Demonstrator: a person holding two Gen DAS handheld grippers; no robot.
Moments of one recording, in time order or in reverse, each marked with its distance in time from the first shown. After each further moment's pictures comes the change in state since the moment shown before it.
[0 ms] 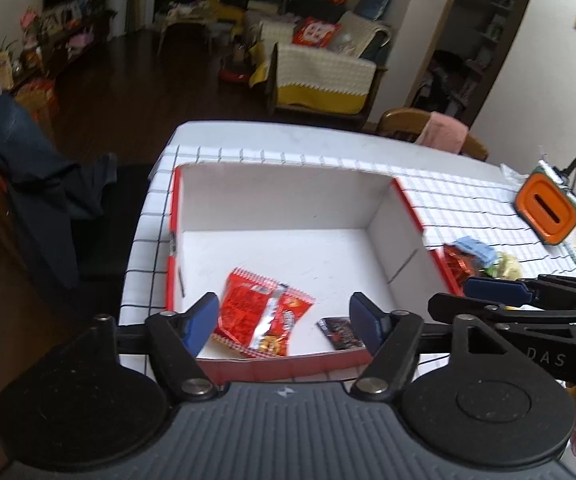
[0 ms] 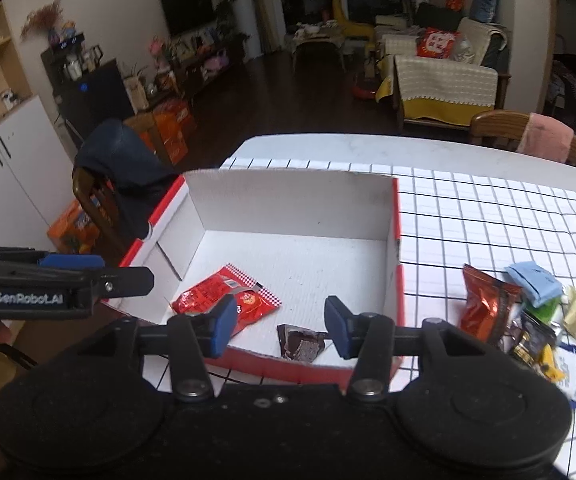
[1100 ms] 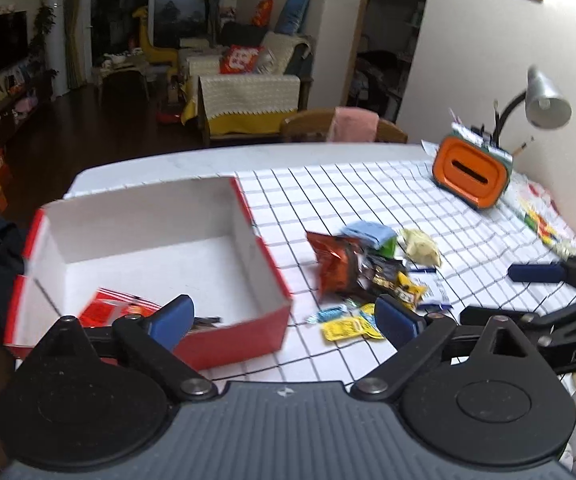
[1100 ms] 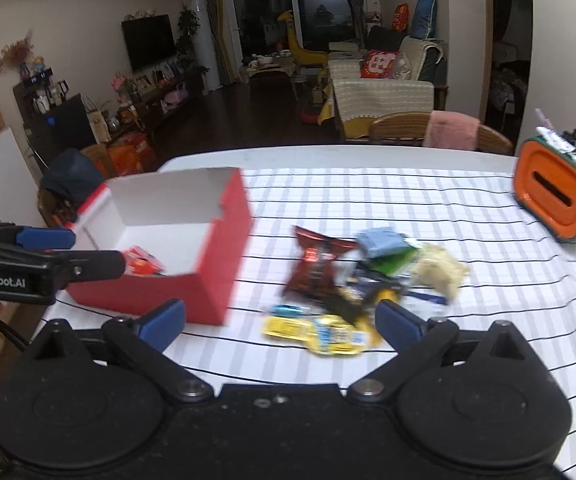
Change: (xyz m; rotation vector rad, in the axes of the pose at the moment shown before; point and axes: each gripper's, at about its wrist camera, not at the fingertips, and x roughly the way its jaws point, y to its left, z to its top) left arm 0.009 -0.176 -0.044 0.194 -0.075 -0.067; right arm -0.095 -0.140 -0.077 0.034 -0.097 -0.101
